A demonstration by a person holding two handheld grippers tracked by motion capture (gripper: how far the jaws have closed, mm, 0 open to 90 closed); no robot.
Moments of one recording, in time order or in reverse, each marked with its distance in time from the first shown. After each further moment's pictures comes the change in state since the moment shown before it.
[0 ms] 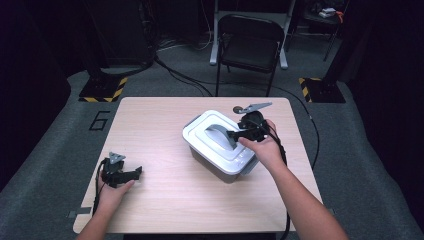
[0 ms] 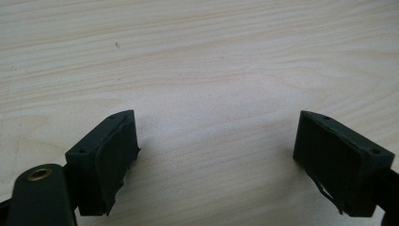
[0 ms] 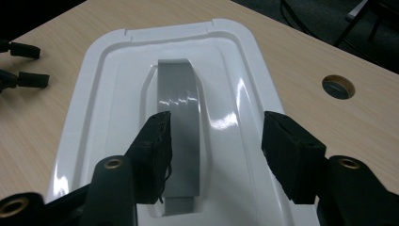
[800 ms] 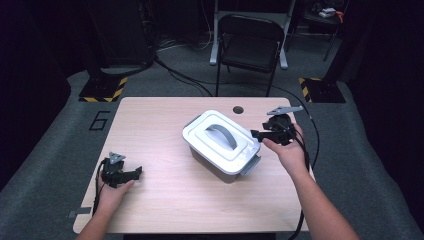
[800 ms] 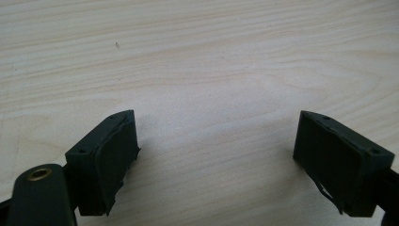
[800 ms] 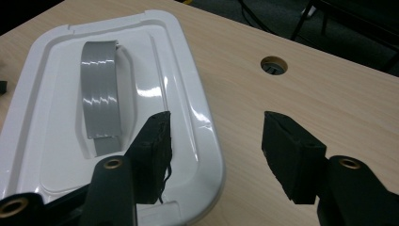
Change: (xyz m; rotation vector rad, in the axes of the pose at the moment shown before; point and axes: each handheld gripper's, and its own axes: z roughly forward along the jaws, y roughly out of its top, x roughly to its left) left arm 0.000 0.000 0.000 0.000 0.000 0.000; right arm -0.039 -0.034 -0.045 -0.050 -0.107 0.094
